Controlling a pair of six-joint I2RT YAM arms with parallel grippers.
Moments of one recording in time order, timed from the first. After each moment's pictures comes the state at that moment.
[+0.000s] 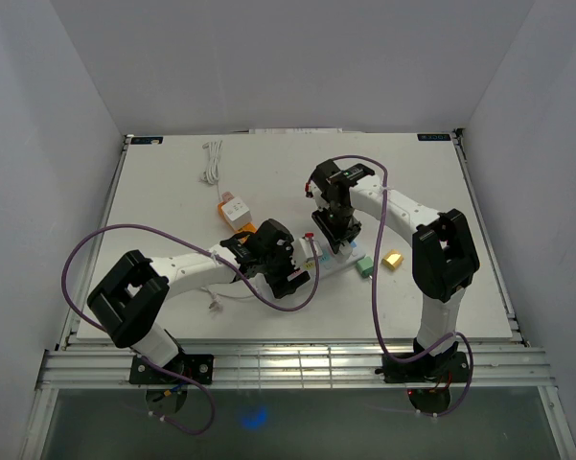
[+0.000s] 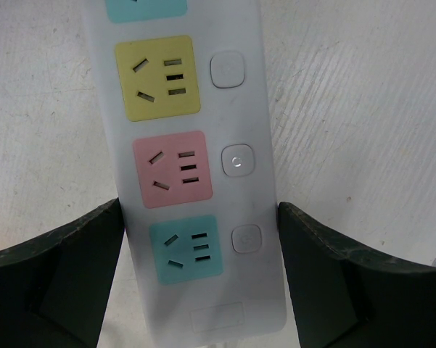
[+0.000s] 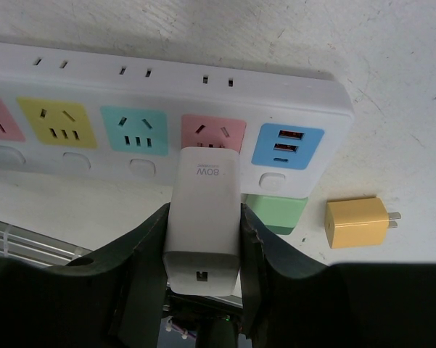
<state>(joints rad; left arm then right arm) -0.83 1.56 0.87 -0.21 0.22 0.36 0.62 1.89 1.56 -1.10 -0.03 -0.01</state>
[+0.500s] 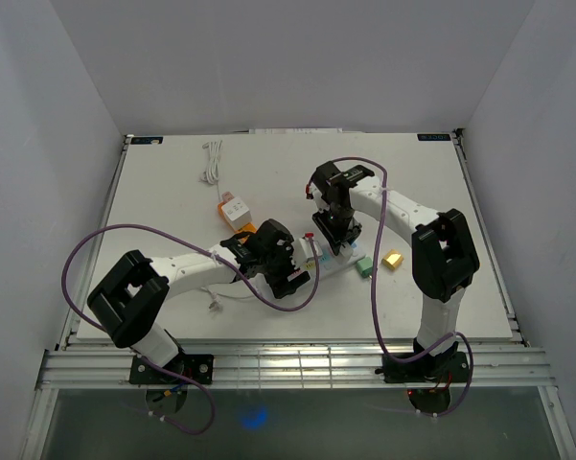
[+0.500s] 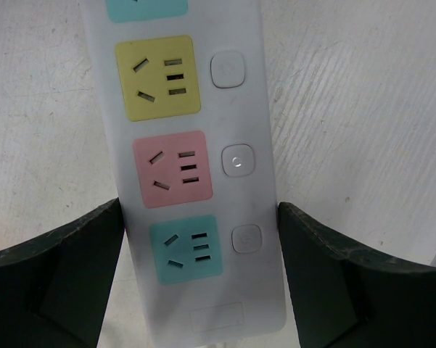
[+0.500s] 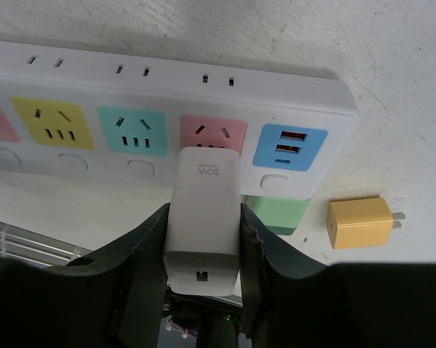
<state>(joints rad) -0.83 1.56 0.87 -0.21 0.22 0.36 0.62 1.89 1.54 -1.09 -0.03 -0.01</state>
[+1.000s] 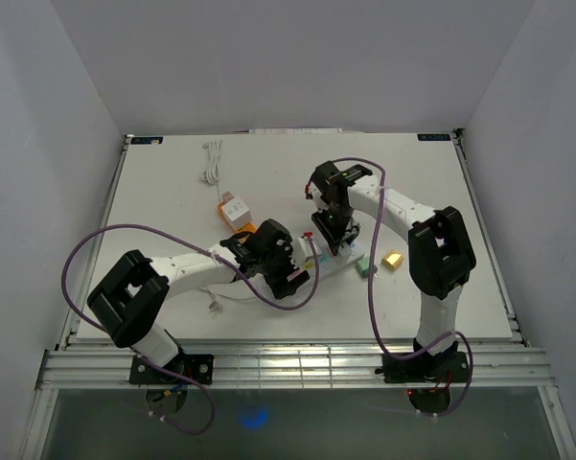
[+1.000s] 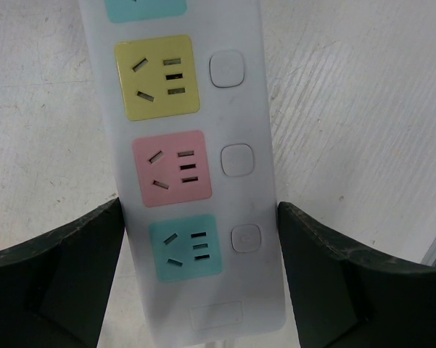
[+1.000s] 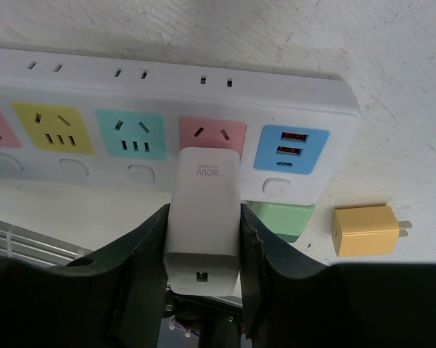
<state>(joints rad) -0.83 1.56 0.87 -0.22 0.23 0.33 0.61 1.92 1.55 -1.09 -0.05 -0.01</state>
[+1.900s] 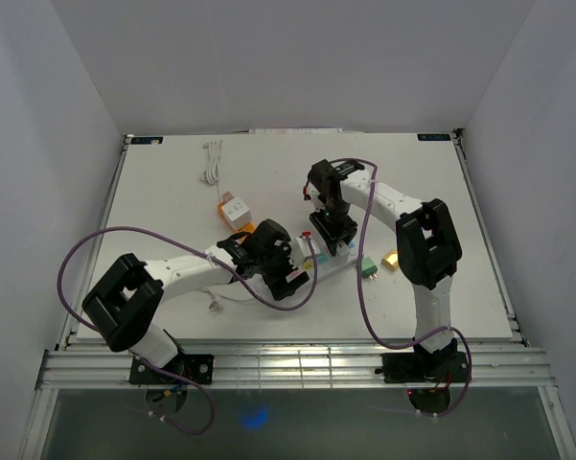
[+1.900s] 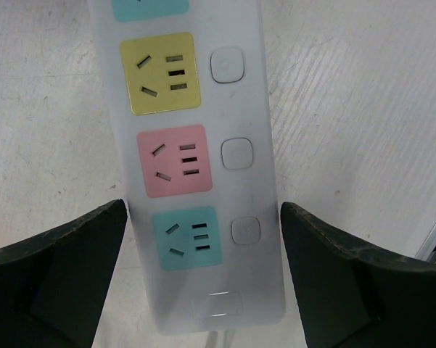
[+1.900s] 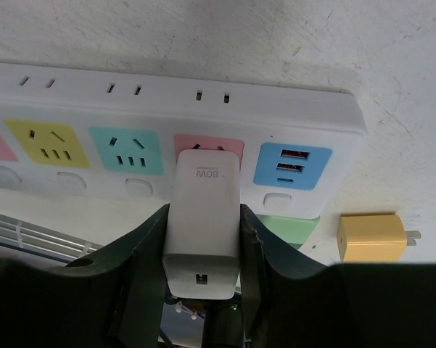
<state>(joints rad) -0.83 1.54 0.86 -0.23 0.22 0.31 0.59 2.04 1.66 -1.17 -0.09 -0.02</state>
